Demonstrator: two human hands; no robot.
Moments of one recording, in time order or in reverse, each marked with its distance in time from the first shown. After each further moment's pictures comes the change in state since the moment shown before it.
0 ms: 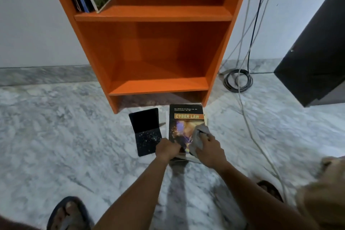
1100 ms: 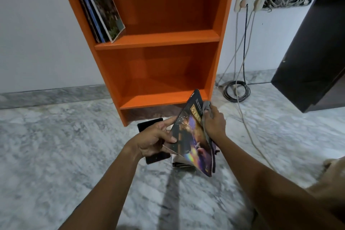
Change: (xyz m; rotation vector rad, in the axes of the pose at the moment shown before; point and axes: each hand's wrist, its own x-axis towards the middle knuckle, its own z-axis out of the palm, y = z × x) left_hand -0.092 0.043 -0.108 -0.627 -0.832 0.411; right_hand 0.021 -0.050 -0.092 0.615 0.384 0.031
